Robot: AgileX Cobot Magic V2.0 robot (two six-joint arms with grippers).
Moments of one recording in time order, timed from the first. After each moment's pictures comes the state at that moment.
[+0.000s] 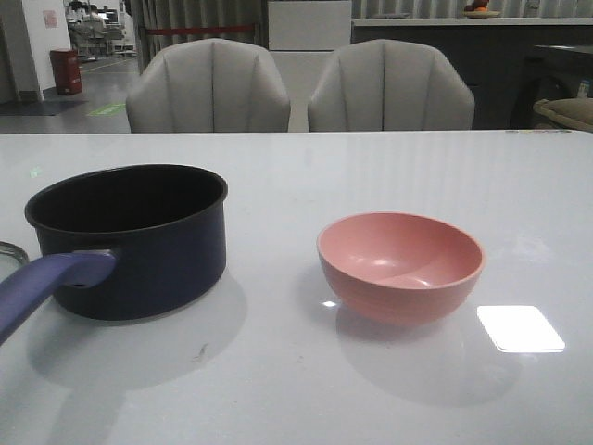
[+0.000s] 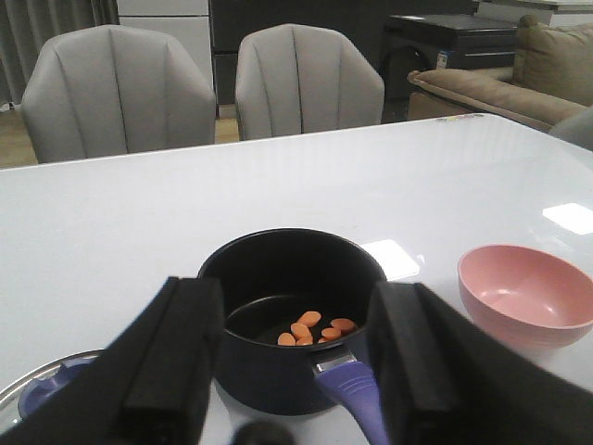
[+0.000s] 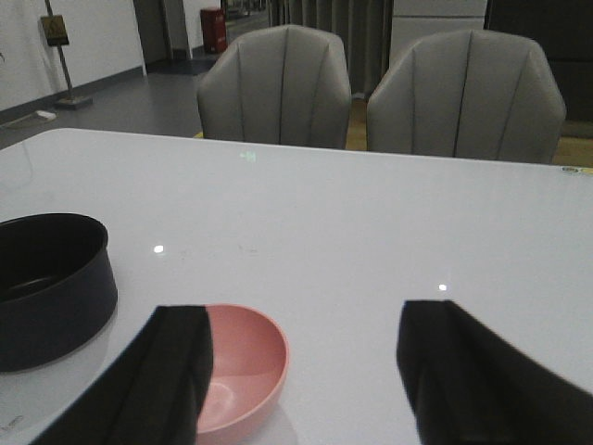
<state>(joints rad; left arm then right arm) -0.37 0.15 -0.35 -0.08 0.38 0.04 0.31 0.26 -0.22 0.15 0.09 -0.05</state>
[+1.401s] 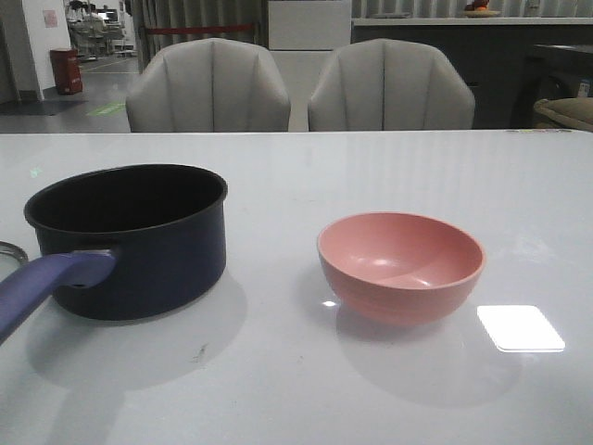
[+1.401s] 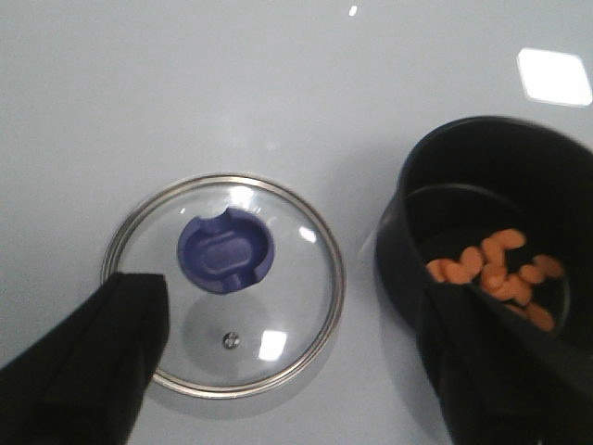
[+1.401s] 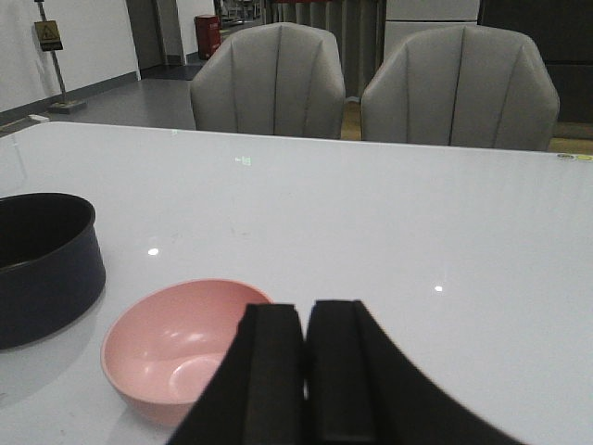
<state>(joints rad) 0.01 1.00 -0.78 -0.08 0.60 -0.09 0.31 0.23 -0.13 0.15 0.02 -0.05</state>
